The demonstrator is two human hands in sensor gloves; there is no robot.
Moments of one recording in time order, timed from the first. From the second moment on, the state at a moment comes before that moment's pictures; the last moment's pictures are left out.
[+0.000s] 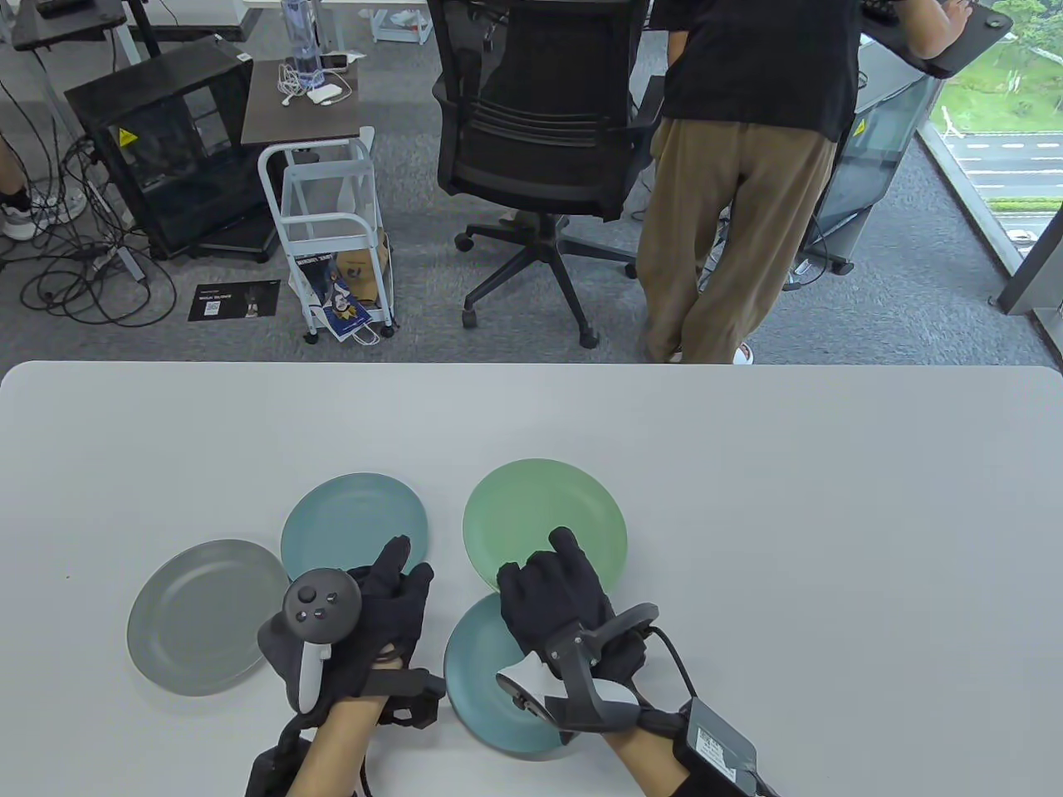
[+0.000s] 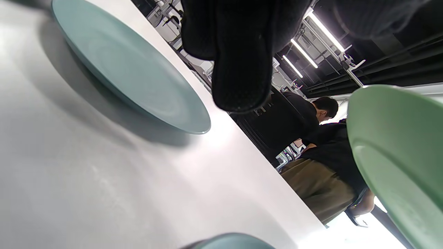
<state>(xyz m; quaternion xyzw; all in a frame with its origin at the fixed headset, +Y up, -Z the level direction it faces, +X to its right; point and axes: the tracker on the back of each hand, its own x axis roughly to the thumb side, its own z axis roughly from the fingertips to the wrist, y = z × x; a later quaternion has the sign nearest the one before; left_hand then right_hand) -0.223 -0.735 -0.322 0.05 0.12 0.42 0.90 0.009 -0.692 -0.287 -0.27 0.37 -0.88 0.07</state>
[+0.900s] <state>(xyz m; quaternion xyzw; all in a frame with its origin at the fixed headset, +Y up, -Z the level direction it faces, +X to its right) -0.229 -0.750 -0.328 -0.05 0.12 0.58 0.80 -0.020 -0.701 -0.263 -0.36 0.36 -0.86 0.08</state>
